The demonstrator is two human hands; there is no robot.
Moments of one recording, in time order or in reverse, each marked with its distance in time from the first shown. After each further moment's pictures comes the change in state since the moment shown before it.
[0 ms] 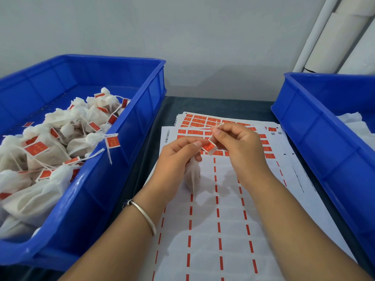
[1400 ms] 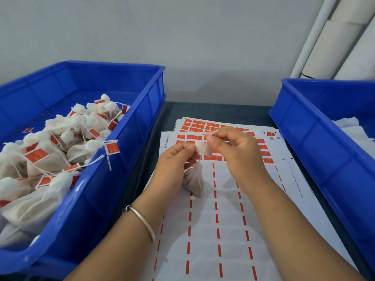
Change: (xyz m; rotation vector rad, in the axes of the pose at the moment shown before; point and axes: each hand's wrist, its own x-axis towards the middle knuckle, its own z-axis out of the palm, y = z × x) left_hand 0.008 -0.002 0.005 0.001 0.164 -0.153; right_hand -0.004 -0.009 0.000 -0.065 -0.040 -0.083
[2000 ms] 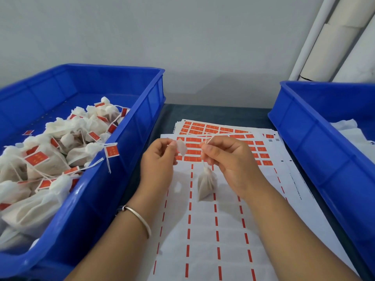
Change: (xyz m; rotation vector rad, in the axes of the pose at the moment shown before) left_hand 0.020 -0.009 -0.019 0.173 0.263 0.219; right_hand -0.004 0.000 0.000 0.239 -0.176 0.083
